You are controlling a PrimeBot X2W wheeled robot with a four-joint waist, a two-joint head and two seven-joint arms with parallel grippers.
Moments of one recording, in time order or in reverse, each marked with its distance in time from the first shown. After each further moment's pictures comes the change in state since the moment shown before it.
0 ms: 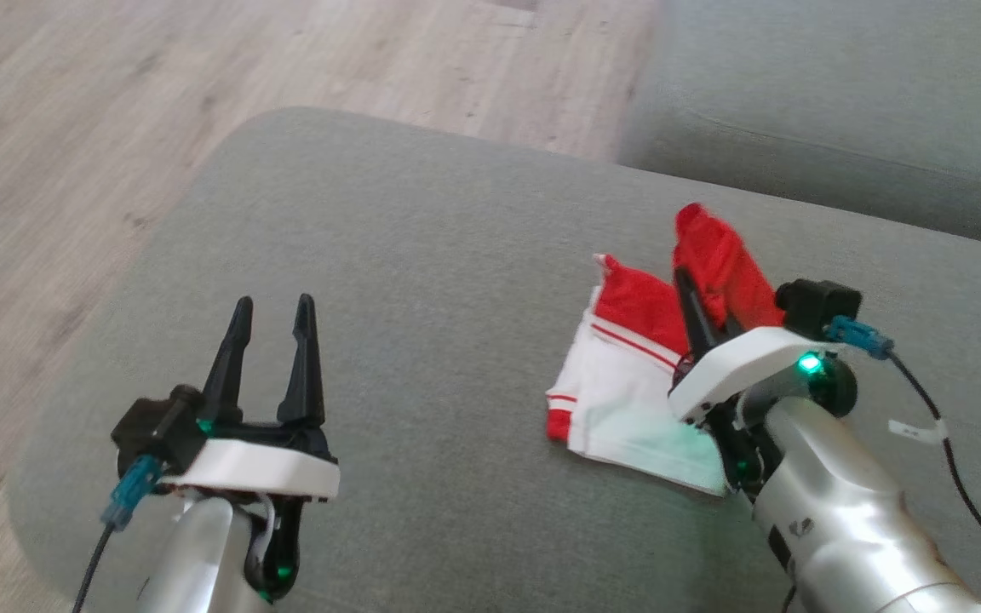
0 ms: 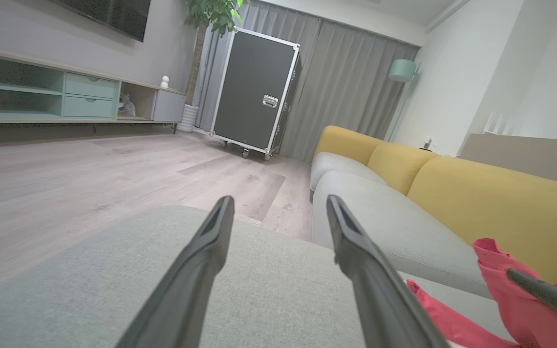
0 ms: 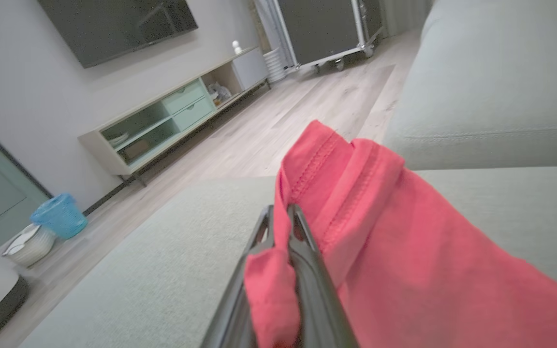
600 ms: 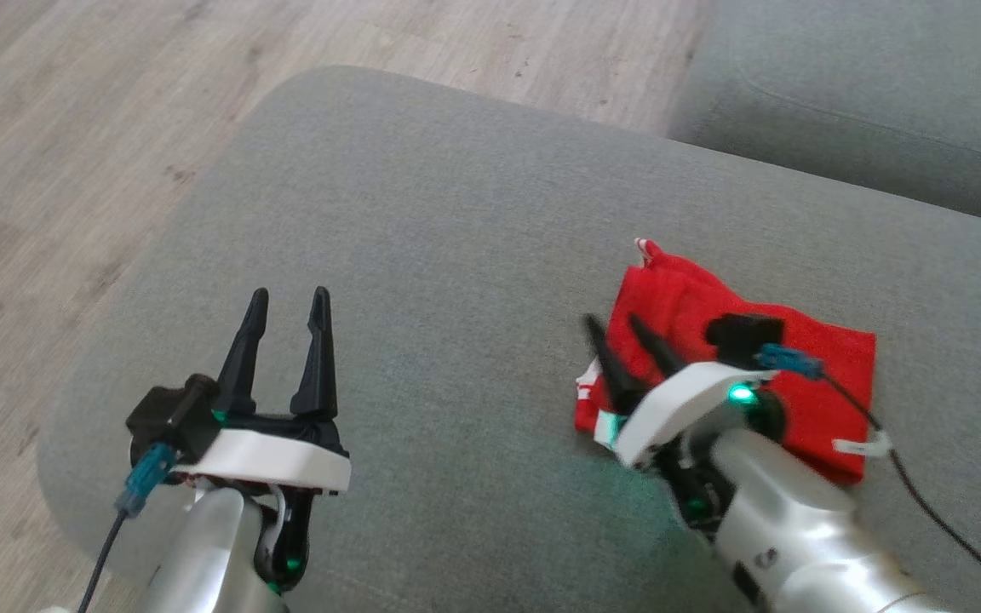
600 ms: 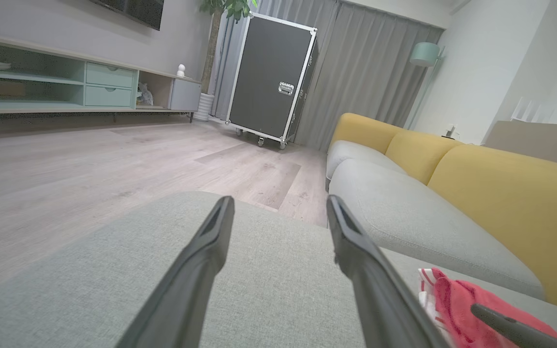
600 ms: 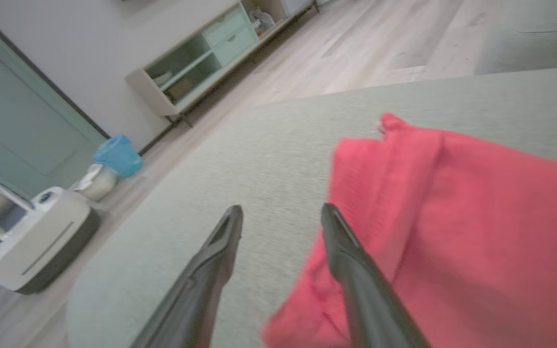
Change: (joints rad) left arm -0.035 -0.003 -0.033 0.026 -0.006 0.000 0.000; right arm 0.004 -0.003 0.327 0.010 0.251 0.000 0.002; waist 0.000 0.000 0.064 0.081
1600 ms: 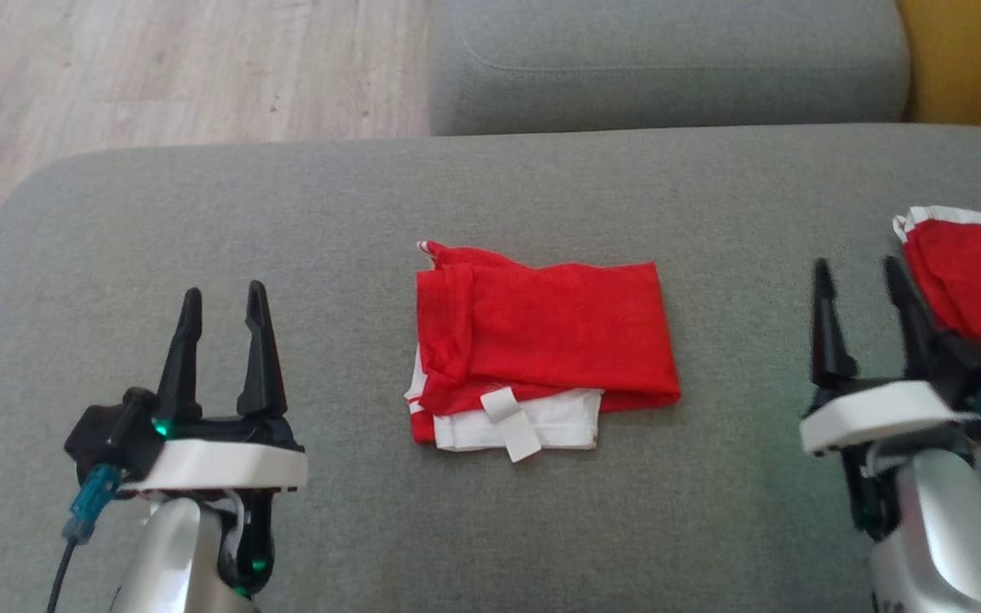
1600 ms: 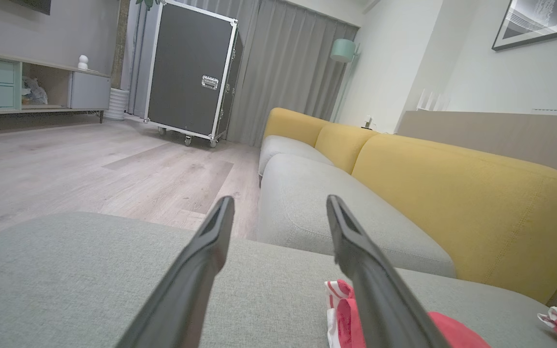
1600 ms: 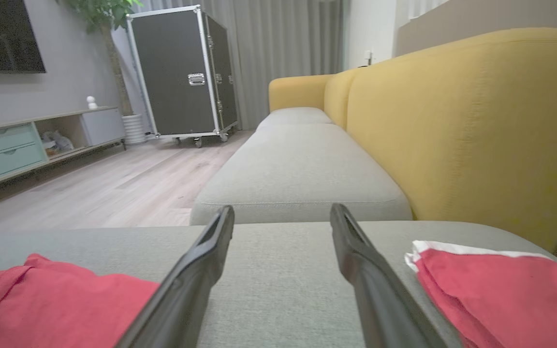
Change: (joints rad) left arm 0.052 -0.025 0.146 -0.081 0.057 0.000 0.000; right arm 0.315 0.005 -0.825 -0.524 -0.852 0.000 -0.007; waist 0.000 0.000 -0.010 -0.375
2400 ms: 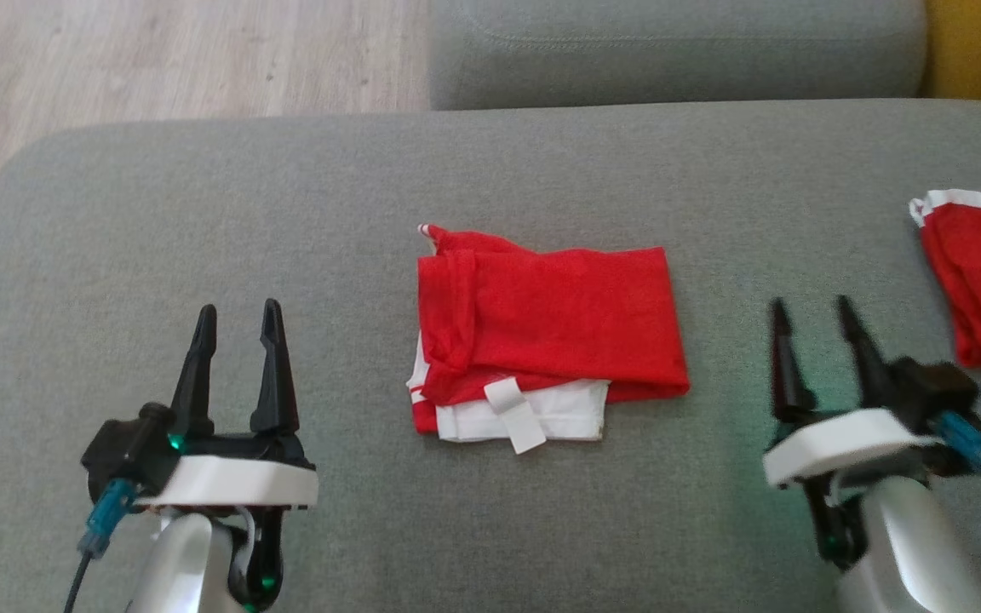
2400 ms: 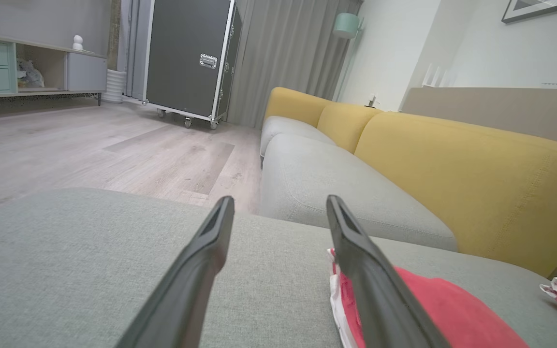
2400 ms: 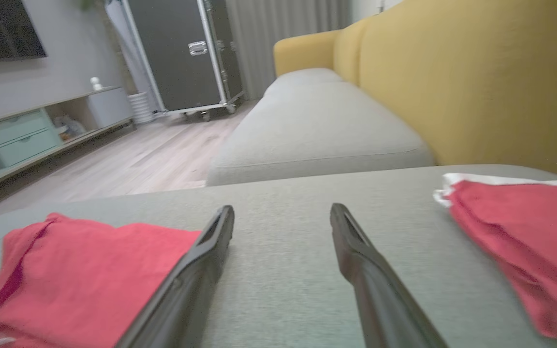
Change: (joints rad) left arm 0.033 -0.006 -0.008 -0.010 0.024 0.000 -0.001; right arm 0.060 0.010 0.060 0.004 0.080 0.000 0.007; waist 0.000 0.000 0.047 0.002
